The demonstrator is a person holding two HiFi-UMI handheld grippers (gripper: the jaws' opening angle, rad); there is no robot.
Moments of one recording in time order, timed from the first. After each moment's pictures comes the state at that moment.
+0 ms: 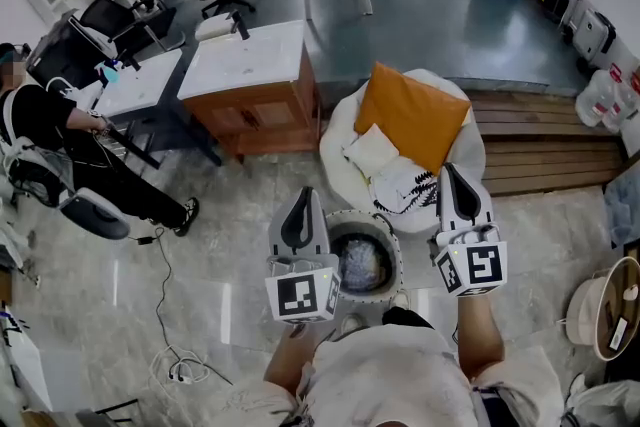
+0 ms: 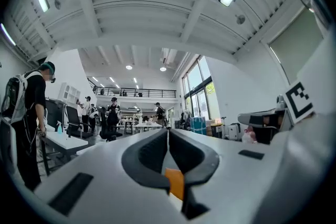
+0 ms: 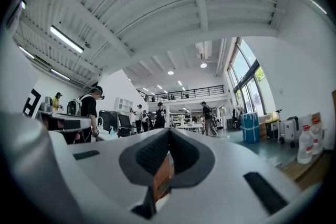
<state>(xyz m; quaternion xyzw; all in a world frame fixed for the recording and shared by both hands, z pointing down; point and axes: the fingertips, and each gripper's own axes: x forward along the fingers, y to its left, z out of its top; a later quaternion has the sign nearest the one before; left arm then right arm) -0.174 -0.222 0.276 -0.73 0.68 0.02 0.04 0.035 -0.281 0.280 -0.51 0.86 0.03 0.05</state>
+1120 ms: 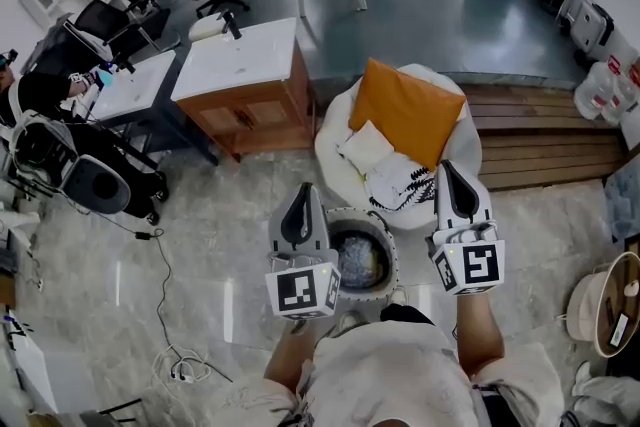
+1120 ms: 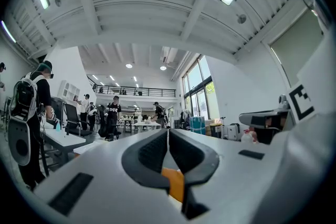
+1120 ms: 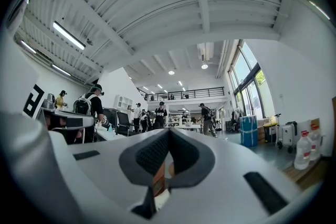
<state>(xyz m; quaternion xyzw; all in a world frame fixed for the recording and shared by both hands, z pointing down) -0.149 -0.238 0.284 -0.73 0.68 0.02 0.03 0.057 -0.290 0.284 -0.51 0.85 0.05 0.04</state>
